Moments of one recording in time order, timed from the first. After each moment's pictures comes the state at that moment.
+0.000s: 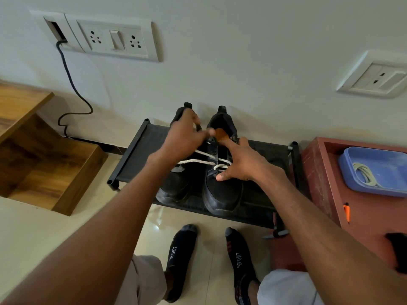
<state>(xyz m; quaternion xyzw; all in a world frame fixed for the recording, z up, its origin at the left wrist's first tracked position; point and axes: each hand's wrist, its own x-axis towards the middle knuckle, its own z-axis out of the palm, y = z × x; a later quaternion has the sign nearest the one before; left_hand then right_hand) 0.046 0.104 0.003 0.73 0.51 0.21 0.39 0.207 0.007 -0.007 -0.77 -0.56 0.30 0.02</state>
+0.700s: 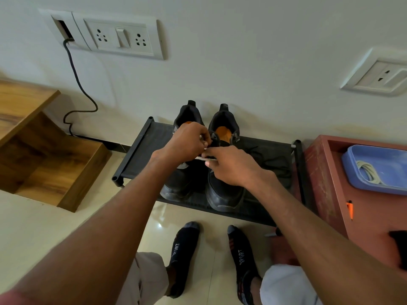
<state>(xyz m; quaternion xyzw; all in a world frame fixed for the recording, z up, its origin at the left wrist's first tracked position) 0.039 0.102 0.000 0.85 0.45 0.11 0.25 0.166 0.000 0.001 -0.71 -0.66 0.24 0.03</state>
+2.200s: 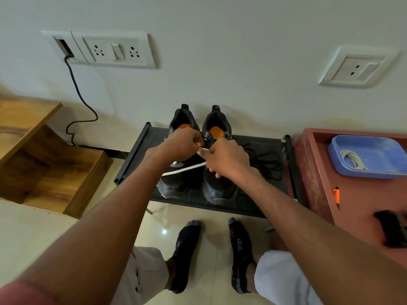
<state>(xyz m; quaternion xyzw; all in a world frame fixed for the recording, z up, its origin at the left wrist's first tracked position) 0.039 0.090 0.016 0.86 0.45 0.00 0.24 0.163 -0.007 -0.004 -0.80 -0.52 0.23 0.18</state>
